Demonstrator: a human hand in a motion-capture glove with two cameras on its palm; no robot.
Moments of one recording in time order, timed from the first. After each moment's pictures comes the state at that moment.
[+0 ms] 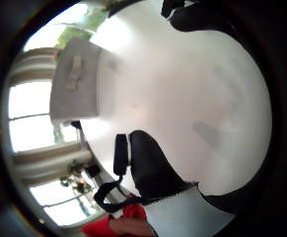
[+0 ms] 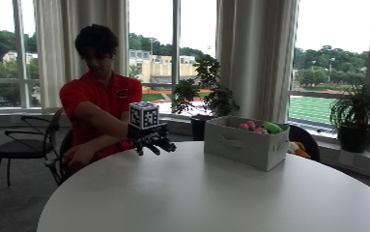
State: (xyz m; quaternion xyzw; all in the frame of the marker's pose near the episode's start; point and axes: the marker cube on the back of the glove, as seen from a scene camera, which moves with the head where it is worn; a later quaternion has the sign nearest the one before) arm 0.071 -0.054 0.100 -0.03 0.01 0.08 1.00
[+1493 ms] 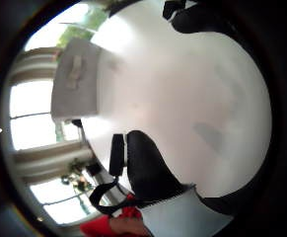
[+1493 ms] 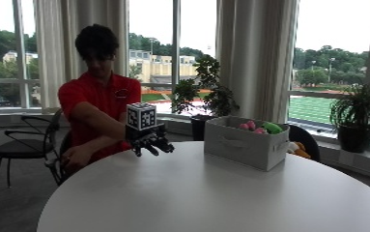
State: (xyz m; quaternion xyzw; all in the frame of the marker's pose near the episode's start) arm 0.083 -0.056 0.101 -0.02 0.00 0.07 1.00
